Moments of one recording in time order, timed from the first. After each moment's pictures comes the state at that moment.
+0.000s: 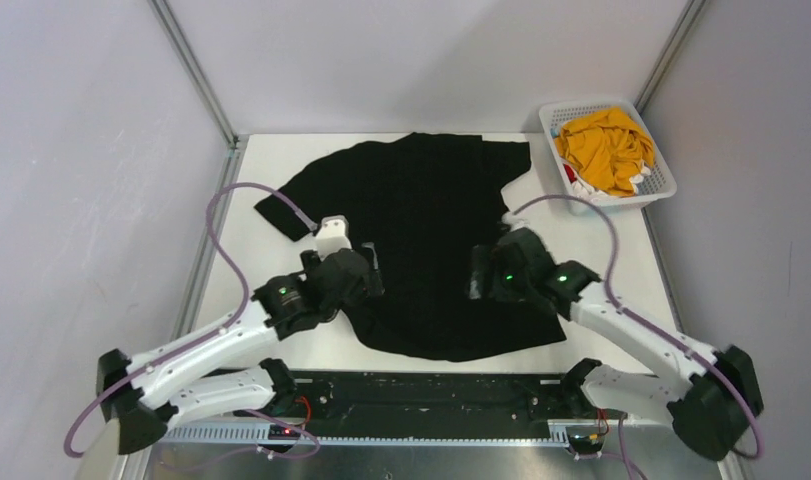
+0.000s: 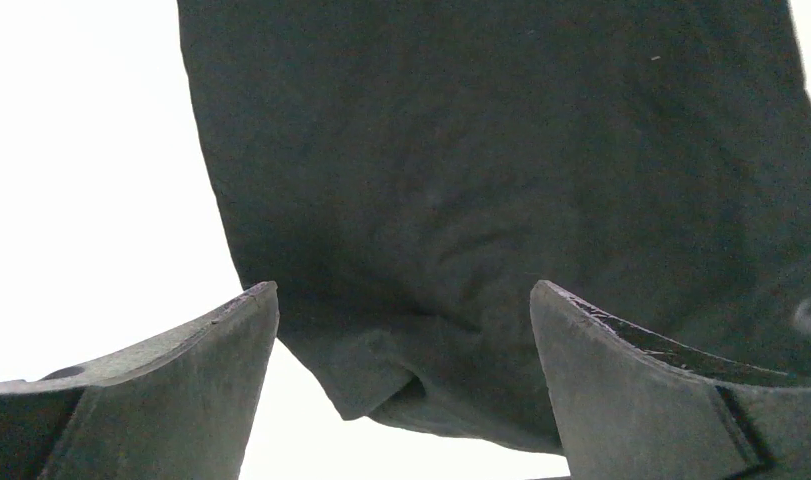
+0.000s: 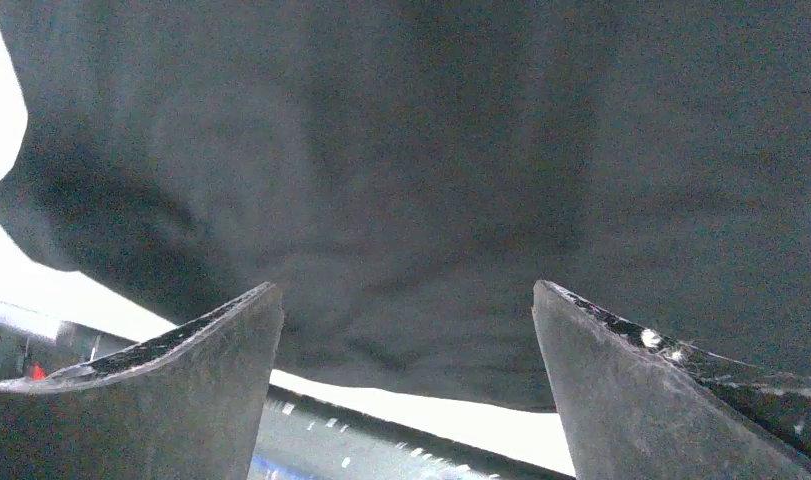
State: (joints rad) left arm -0.94 0.92 0.81 -0.67 -0.61 -0.80; right arm 0.61 1.03 0.77 -0.61 0.11 0.66
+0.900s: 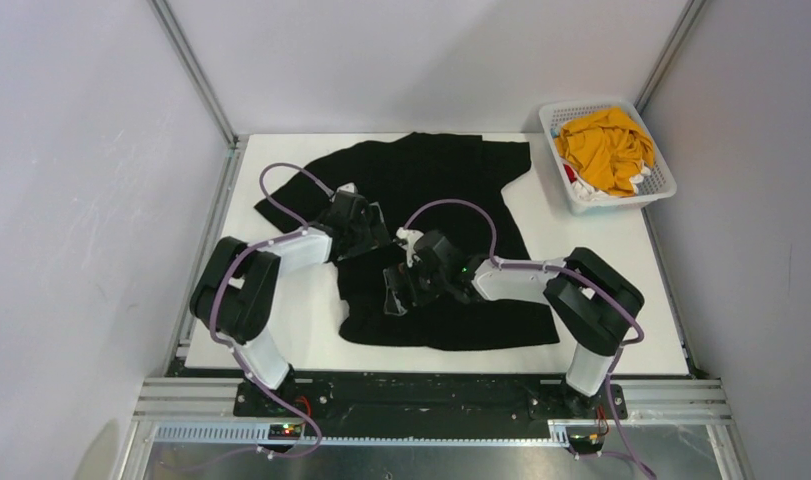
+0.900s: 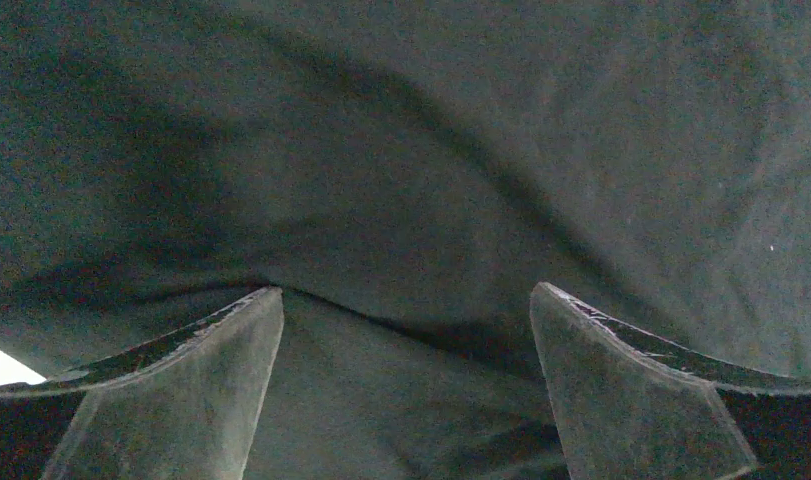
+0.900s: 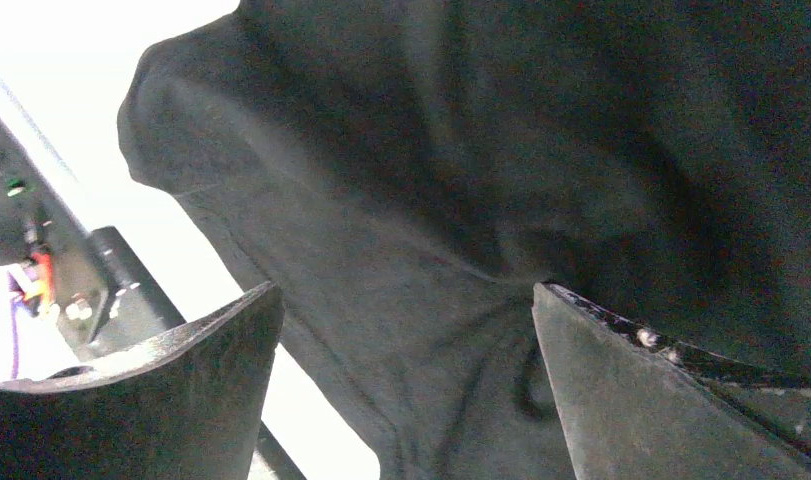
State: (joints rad) left arm -0.41 1.70 0.91 -0.08 -0.07 -0.65; right arm 0.90 1.76 0.94 0.05 -0.29 0.46
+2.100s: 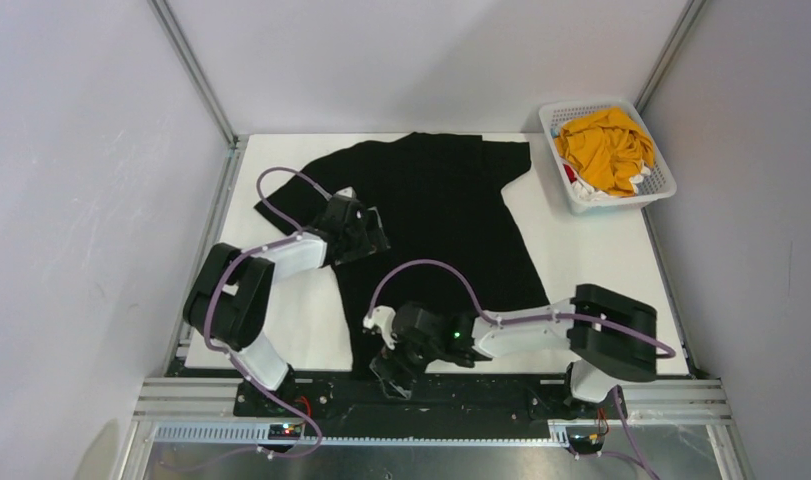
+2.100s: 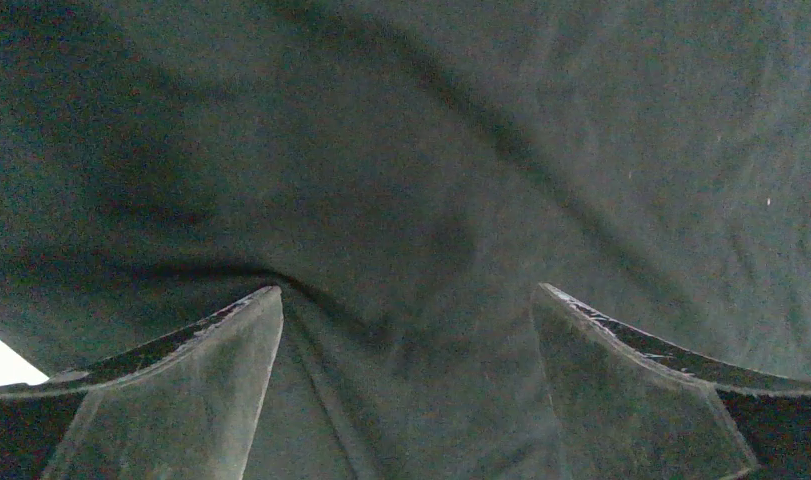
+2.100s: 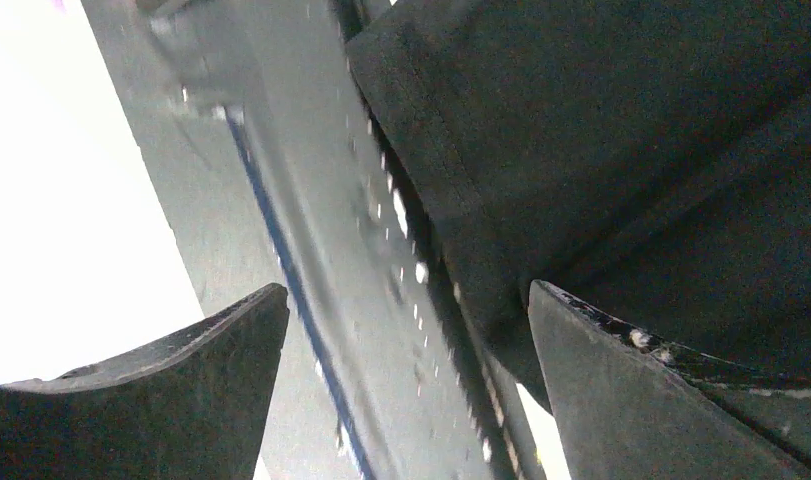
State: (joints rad) left arm -0.39 1.69 0.90 -0.08 -0.03 -0.63; right arm 1.29 1.66 0.84 0.01 -0.25 0.29
